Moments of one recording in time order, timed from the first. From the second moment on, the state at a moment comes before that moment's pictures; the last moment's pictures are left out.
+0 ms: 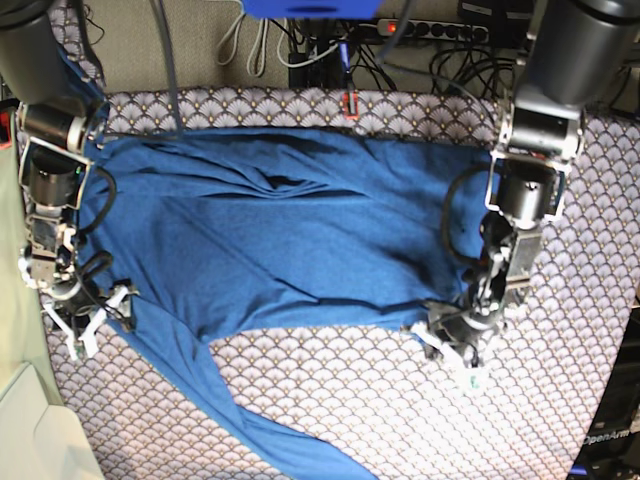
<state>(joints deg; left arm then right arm) -33.7 -11.4 10.7 39.2 -25.1 -12.9 16.2 32.1 18.5 19.9 34.6 -17.8 33.3 -6.4</state>
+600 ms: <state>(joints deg) -30.6 -14.9 -3.6 41.9 -24.4 -12.6 22.6 32.1 17.5 19.9 34.6 -17.6 33.3 -6.3</state>
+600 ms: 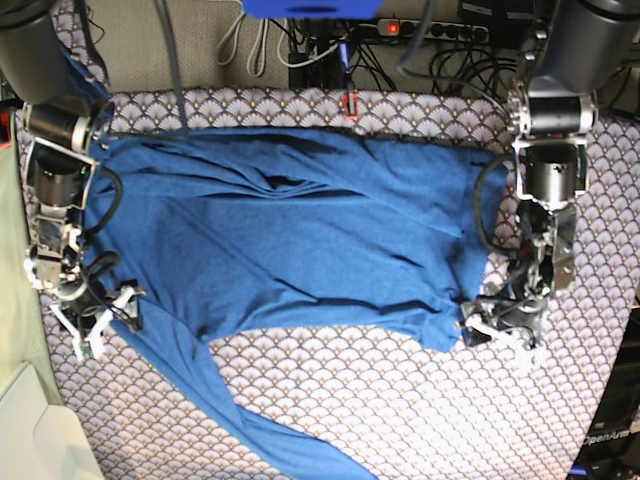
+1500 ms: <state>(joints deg) -32.3 -10.6 -3.5 31.6 -24.4 -13.1 14.0 32.1 18.1 19.9 34.7 -17.6 33.3 -6.3</state>
